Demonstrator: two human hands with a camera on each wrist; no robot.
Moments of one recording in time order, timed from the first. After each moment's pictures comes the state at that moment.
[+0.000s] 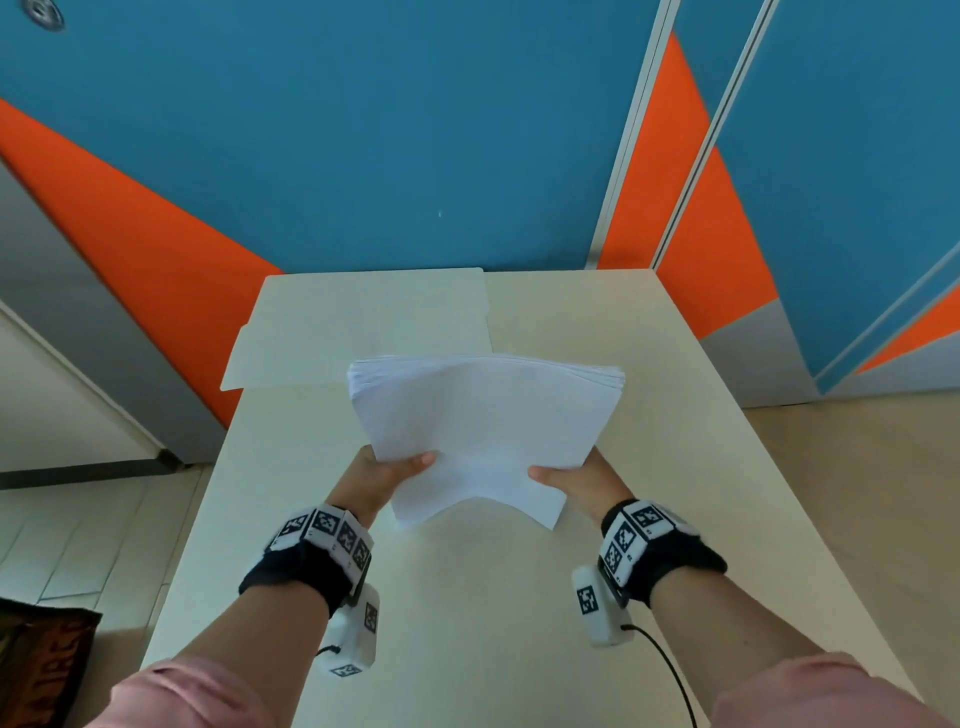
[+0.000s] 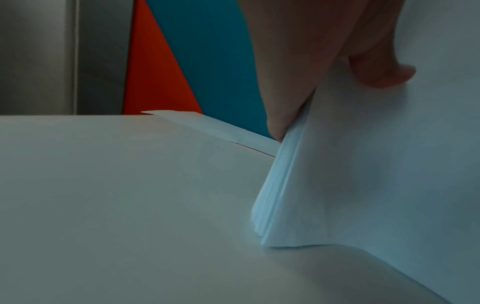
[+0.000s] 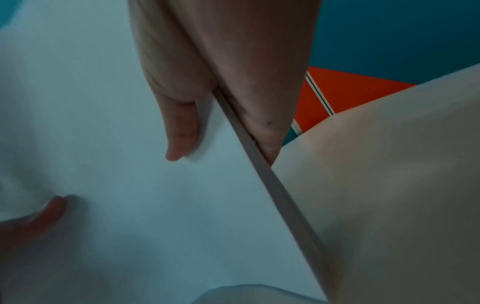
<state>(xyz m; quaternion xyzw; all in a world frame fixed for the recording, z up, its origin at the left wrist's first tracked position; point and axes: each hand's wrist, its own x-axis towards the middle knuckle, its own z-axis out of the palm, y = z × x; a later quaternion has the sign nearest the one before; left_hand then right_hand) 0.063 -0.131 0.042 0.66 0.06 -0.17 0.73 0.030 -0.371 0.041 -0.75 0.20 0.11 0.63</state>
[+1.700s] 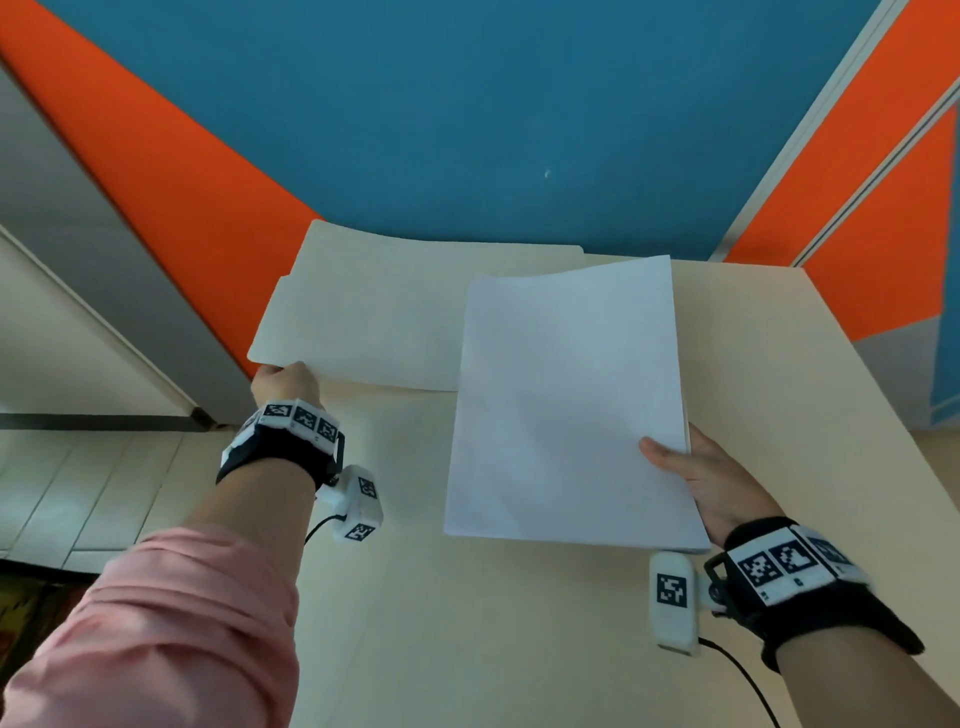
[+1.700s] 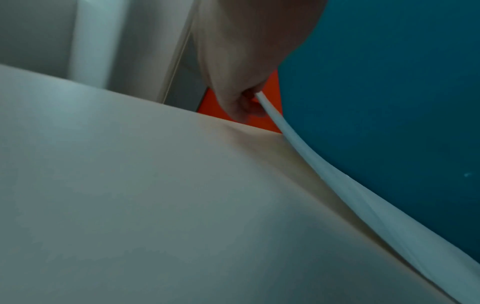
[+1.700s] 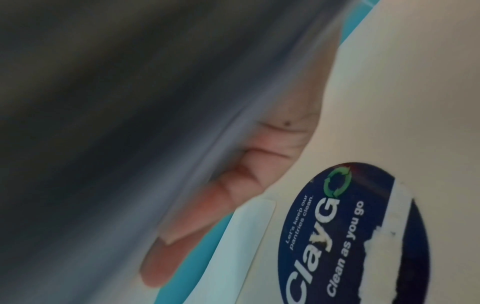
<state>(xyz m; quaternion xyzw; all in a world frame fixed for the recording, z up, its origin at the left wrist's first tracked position) 0.277 0.033 -0.031 0.57 0.45 0.09 0.68 0.149 -0.358 0.011 -0.63 0.16 0.16 0.74</state>
